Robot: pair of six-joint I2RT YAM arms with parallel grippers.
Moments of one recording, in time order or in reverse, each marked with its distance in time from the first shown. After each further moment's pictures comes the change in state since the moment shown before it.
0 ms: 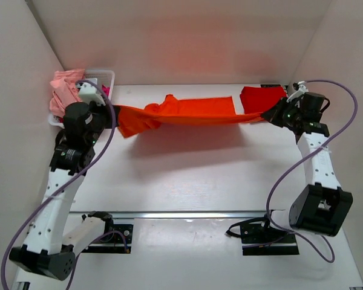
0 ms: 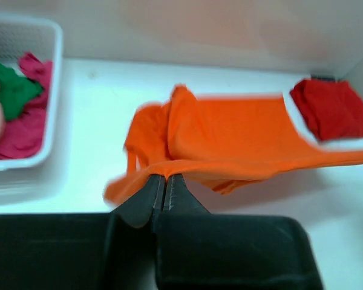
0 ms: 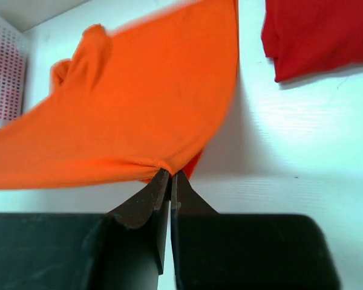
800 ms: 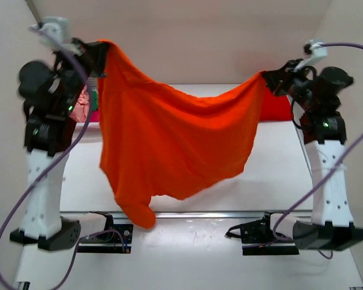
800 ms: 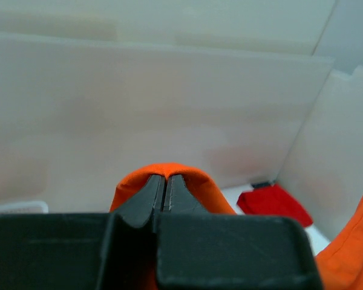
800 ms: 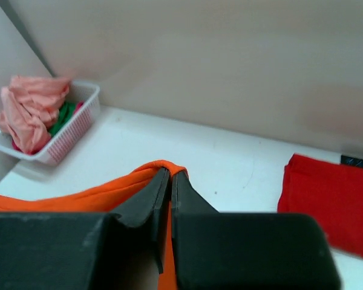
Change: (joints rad) left arm 0.005 0.208 0.701 0.014 0.111 0.047; right arm 0.186 -0.199 0.394 0.011 0.061 -0.107
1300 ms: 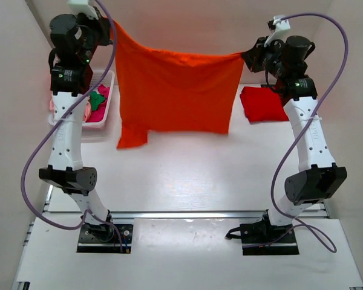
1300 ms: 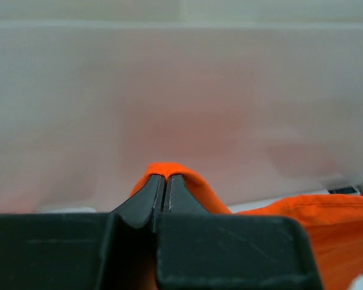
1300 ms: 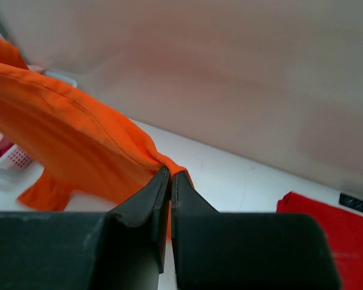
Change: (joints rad) left arm 0.102 0.563 0.442 -0.056 0.001 0.126; right arm 0.139 0.465 0.332 0.008 0.101 -0.113
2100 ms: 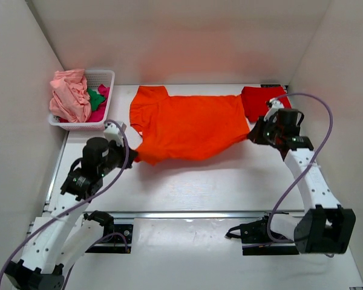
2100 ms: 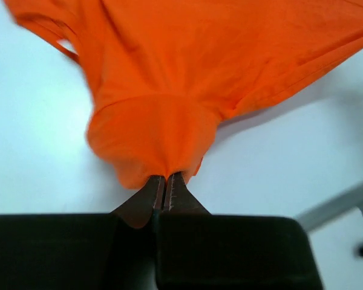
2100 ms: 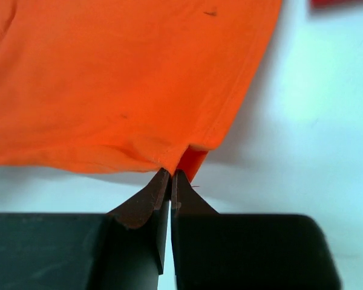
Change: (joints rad) left arm -0.242 -1.009 -1.513 -0.074 0.000 -0.153; right arm -0.110 -0.420 -0.864 -0.125 0.047 0.061
